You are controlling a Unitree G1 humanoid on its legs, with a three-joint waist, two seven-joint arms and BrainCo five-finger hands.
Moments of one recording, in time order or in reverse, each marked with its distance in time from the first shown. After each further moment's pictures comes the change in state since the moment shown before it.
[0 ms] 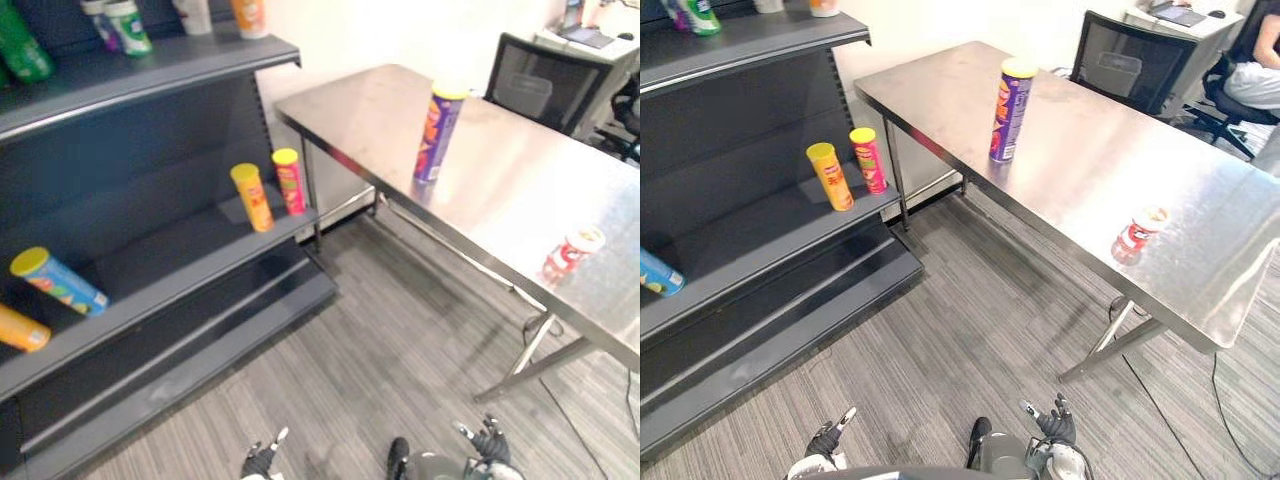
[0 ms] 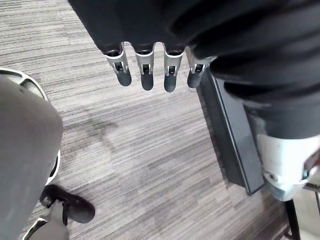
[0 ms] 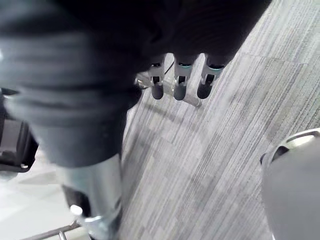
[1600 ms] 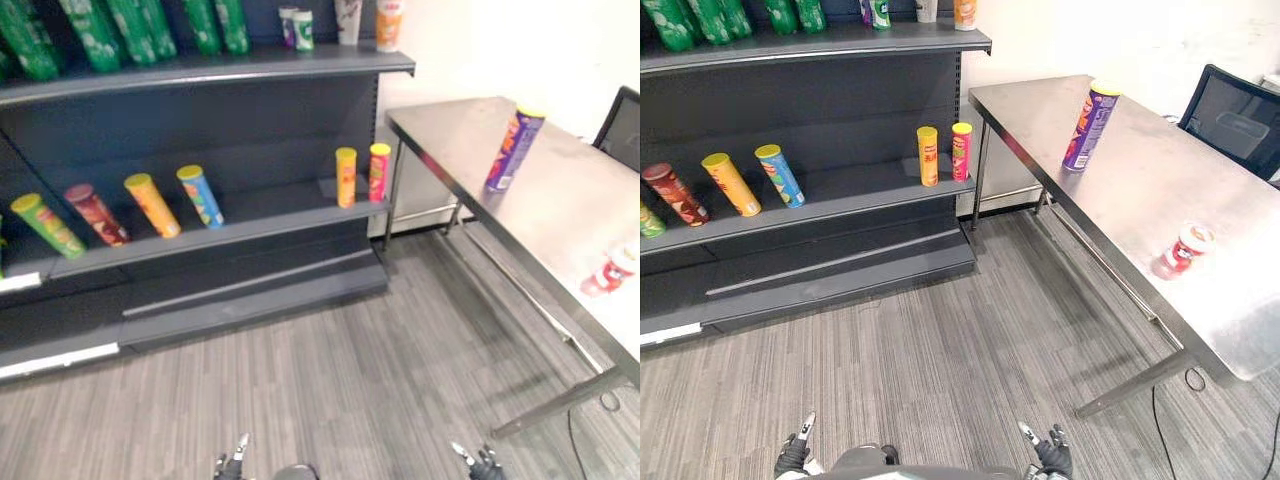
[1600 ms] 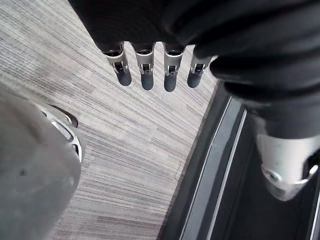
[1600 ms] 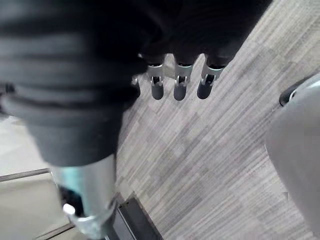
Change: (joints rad) left arm 0.106 -0.033 0.191 -0.108 -0.135 -0.120 0.019; right arm 0.076 0.072 -0.045 0.002 0.073 0.030 0.102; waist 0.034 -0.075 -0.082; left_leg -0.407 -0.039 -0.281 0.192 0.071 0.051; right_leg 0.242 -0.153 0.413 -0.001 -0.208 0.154
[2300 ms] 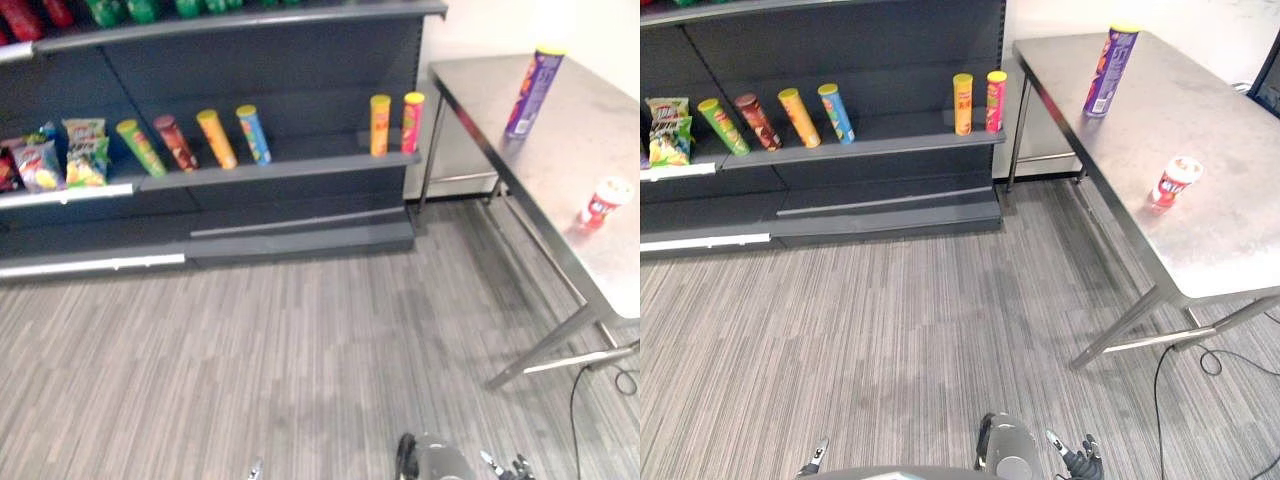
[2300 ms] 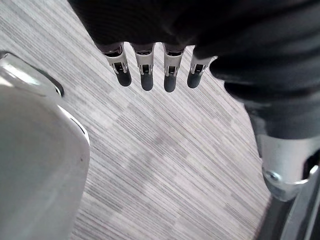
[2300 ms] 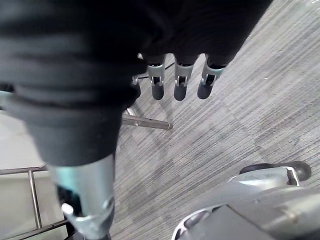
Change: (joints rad) left arm 0.016 -0.049 0.045 0.046 0.010 0.067 0.010; right arm 0.070 -0.089 0.009 -0.048 0.017 -0.044 -0.049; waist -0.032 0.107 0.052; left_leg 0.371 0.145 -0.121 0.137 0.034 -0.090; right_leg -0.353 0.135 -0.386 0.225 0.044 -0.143
